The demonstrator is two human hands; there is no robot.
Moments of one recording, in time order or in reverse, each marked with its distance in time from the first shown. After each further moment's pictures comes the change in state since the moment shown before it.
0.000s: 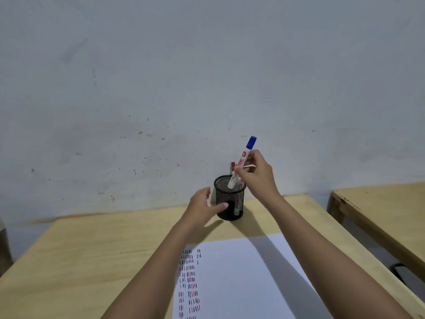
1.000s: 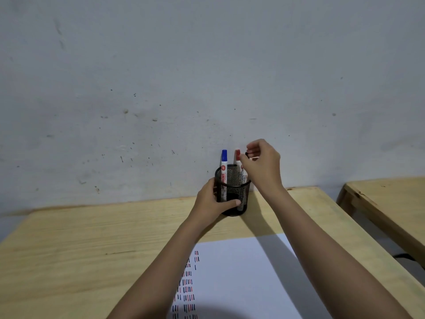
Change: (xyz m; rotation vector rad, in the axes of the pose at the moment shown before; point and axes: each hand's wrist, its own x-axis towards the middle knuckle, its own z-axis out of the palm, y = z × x) left_hand 0.041 -0.038 0.037 -0.310 -0.003 0.086; right_hand 0.032 0.036 0.024 -0.188 0.153 -0.025
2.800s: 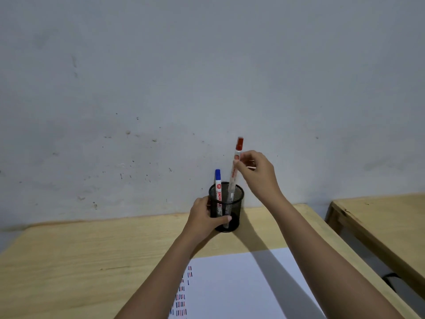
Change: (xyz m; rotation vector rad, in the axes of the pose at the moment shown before) left_hand -0.004 0.006 -0.003 0.195 0.014 -0.060; right_hand 0.004 -0.029 -0.030 0.066 -0.128 -0.042
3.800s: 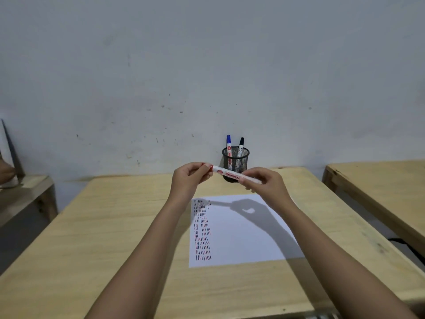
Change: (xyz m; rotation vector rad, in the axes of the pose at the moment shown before) left_hand -0.153 0.064 -0.066 -0.578 0.211 0.045; right_hand -0.166 -0.016 -0.039 0.280 -0.246 0.078
